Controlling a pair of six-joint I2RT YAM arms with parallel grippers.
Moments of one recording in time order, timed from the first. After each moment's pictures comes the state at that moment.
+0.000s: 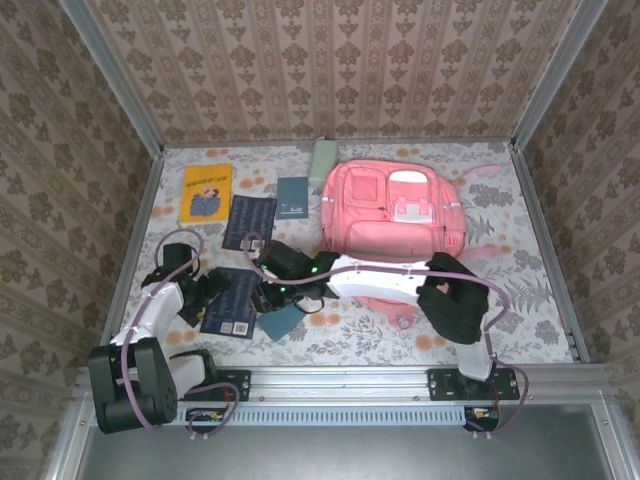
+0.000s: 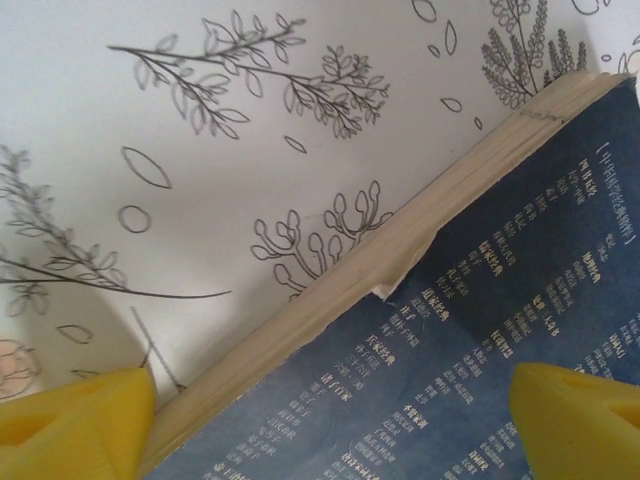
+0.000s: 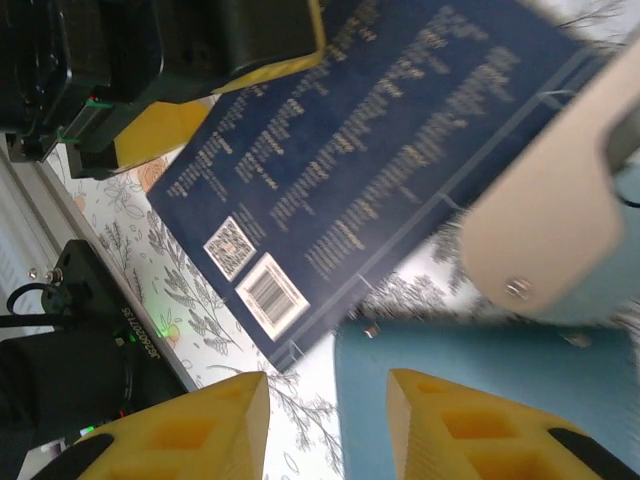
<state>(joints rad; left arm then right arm) 0.10 1.12 0.50 -0.67 0.16 -0.70 1.08 1.97 1.46 -0.37 -0.20 0.60</state>
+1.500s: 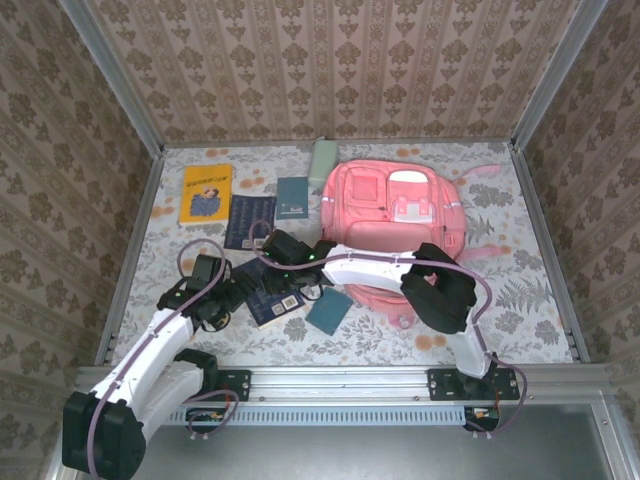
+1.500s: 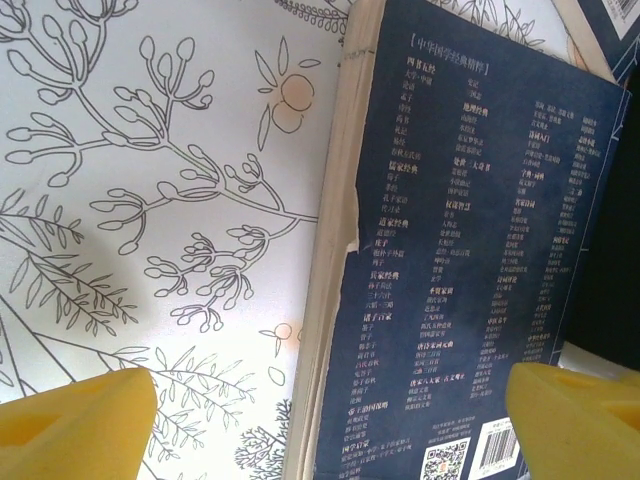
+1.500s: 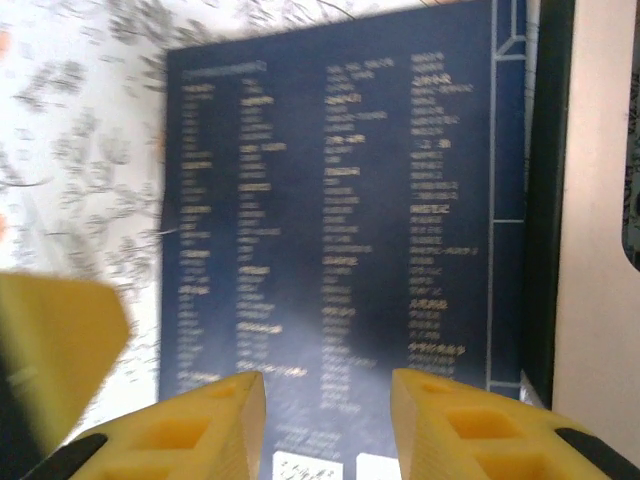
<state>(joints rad) -0.33 0.84 0.45 -0.69 0.07 -1.02 1.00 2.06 1.51 -0.42 -0.04 0.61</state>
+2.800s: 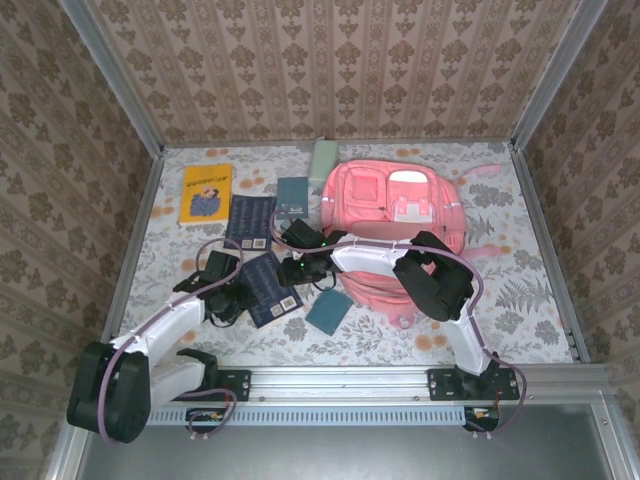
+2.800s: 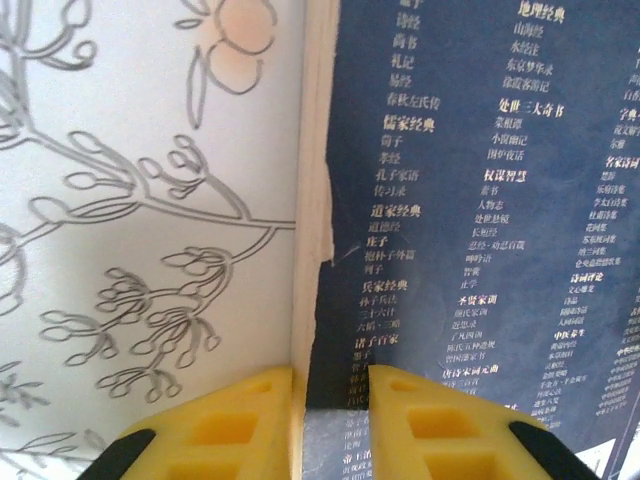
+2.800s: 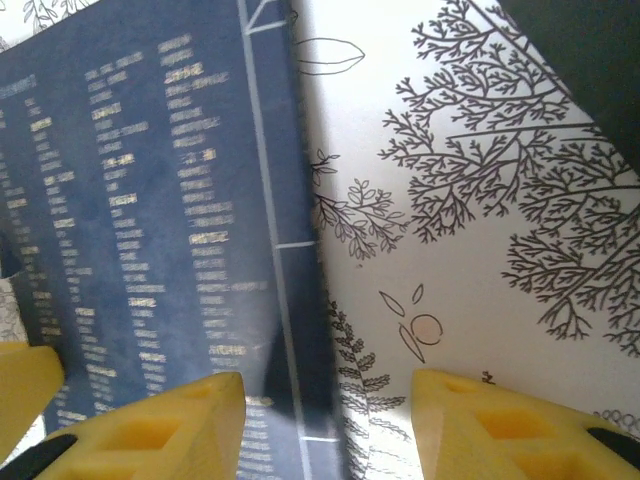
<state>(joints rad) -0.35 1.09 0.42 -0.52 0.13 -0.92 0.88 2.11 1.45 -0.39 -0.20 0.66</state>
